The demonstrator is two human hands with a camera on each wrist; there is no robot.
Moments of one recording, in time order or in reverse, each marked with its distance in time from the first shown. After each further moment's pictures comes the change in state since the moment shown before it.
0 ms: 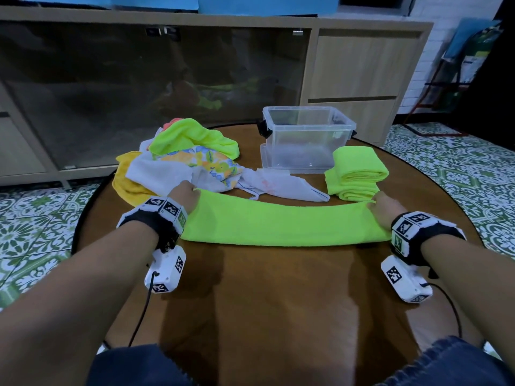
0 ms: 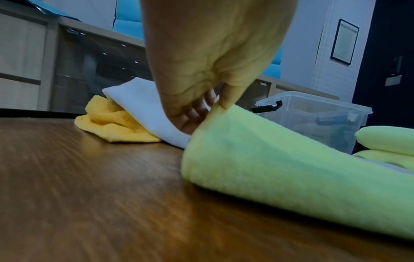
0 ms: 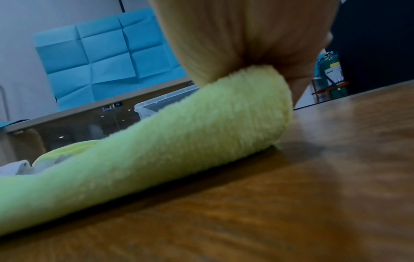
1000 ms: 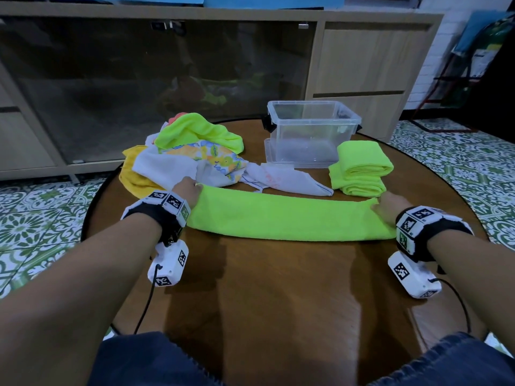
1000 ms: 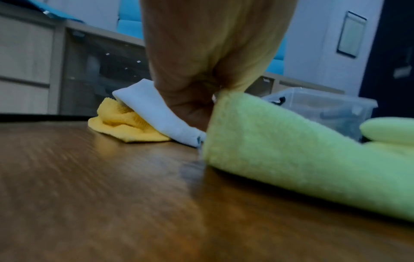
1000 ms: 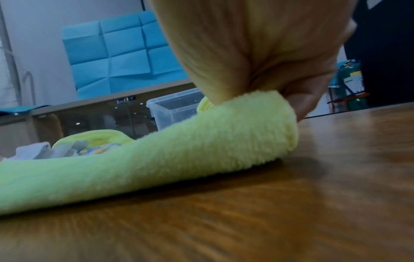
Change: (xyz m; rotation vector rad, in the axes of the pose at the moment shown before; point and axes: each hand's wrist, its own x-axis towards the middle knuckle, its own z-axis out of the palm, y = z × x) left_hand -0.012 -0.005 -0.006 -0.097 -0.061 -0.047; right_hand -0.009 -0.001 -0.003 -0.145 -0.052 0.015
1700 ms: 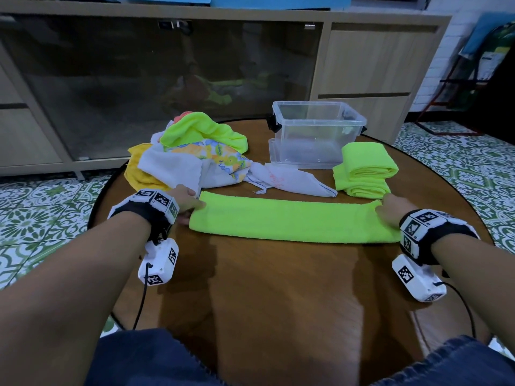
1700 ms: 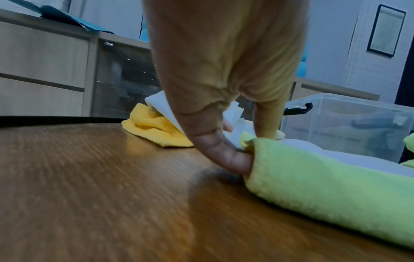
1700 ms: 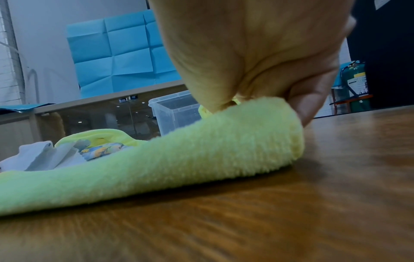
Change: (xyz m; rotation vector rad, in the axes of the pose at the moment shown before) left_hand -0.004 -0.018 -0.009 -0.156 -0.255 -0.143; right_hand 0.001 0.000 0.000 -0.103 -0.004 -0.003
